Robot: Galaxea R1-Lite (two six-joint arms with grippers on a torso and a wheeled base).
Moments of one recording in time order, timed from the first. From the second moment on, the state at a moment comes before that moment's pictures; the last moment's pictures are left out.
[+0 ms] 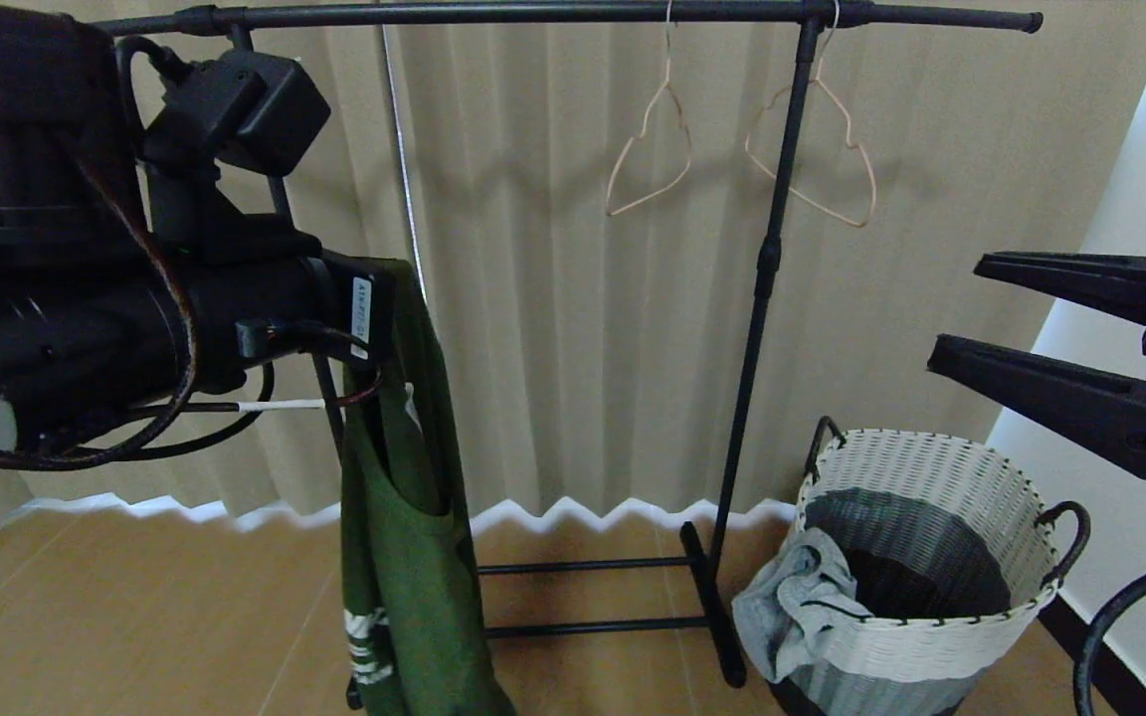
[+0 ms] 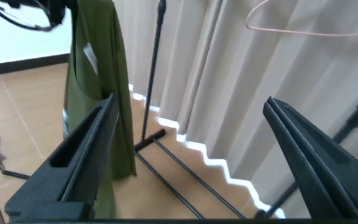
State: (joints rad) left arm -0.56 1.47 -1.10 -0.18 0.22 0.16; right arm 0.42 1.14 -0.79 -0.32 0.37 -0.07
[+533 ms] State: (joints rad) left arm -0.39 1.30 -0.88 -0.18 0.13 0.18; right arm 0.20 1.12 -0.70 -0.35 0.06 -0.20
